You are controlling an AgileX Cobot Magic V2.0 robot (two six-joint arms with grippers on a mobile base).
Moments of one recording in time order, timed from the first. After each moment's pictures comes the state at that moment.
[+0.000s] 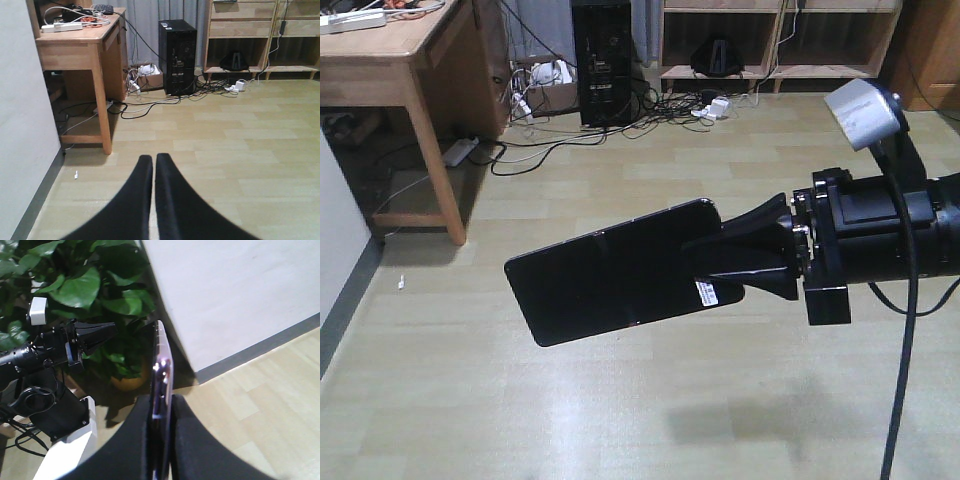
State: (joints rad) left arm 0.07 -0.02 0.03 -0.14 0.25 0.14; right arm 0.13 1.30 -0.96 1.32 1.20 -1.30
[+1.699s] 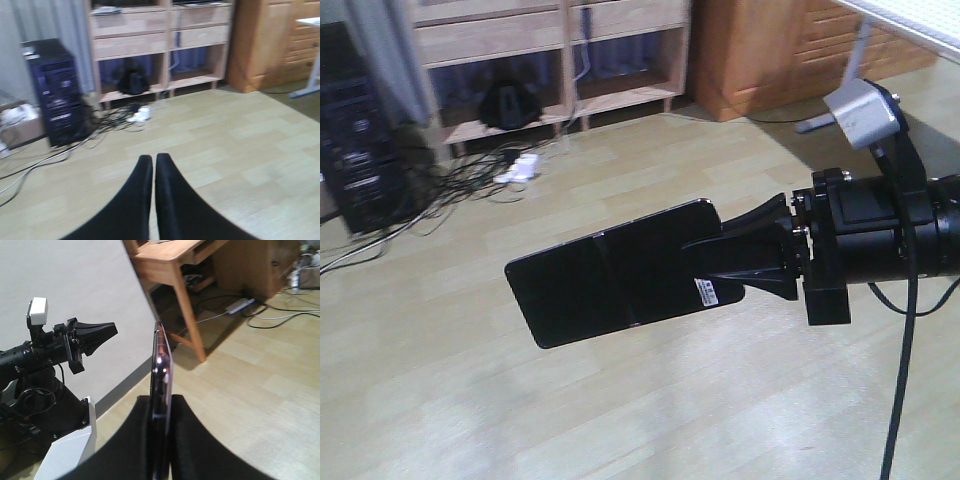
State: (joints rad) left arm 0.07 -0.02 0.03 -0.14 0.25 0.14; right arm 0.13 1.30 -0.96 1.32 1.20 -1.30
